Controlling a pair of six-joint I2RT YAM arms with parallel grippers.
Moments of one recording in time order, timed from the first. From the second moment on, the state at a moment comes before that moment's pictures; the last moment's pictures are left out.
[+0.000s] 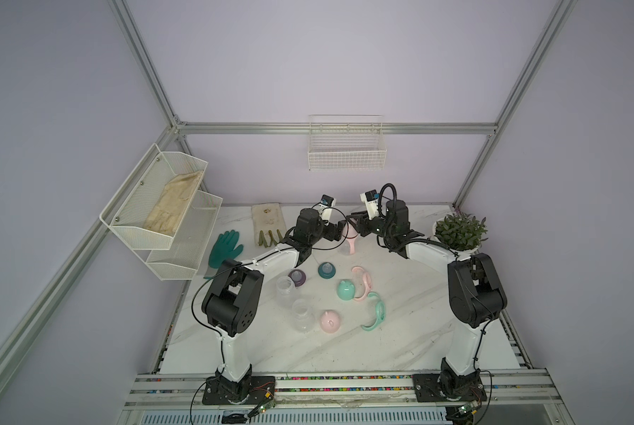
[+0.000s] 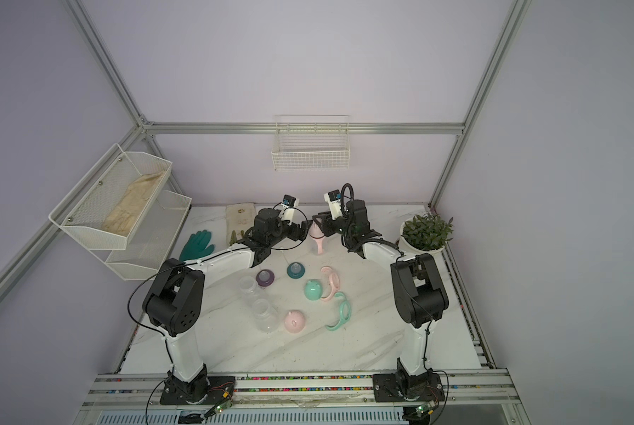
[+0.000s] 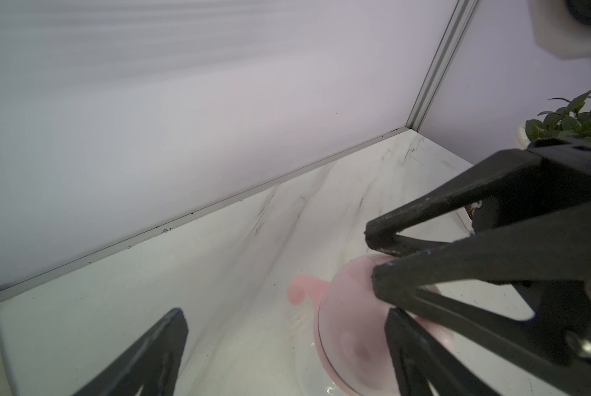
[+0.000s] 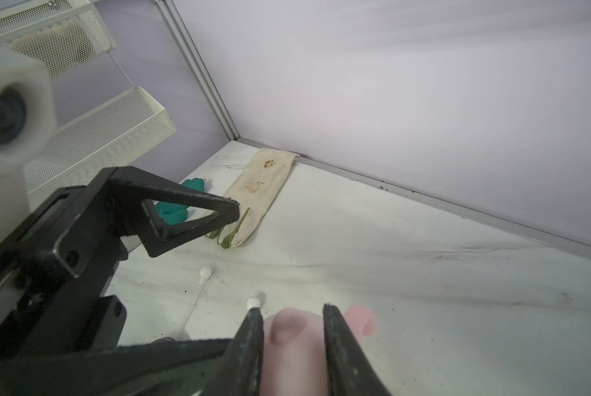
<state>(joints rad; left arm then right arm) -0.48 1.89 1.32 0.30 0.08 -0.03 0.32 1.91 1.32 0.27 -0.47 0.14</state>
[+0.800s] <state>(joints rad) -0.49 1.90 1.32 0.30 0.08 -0.02 0.35 1.89 1.20 0.43 -0.34 0.19</state>
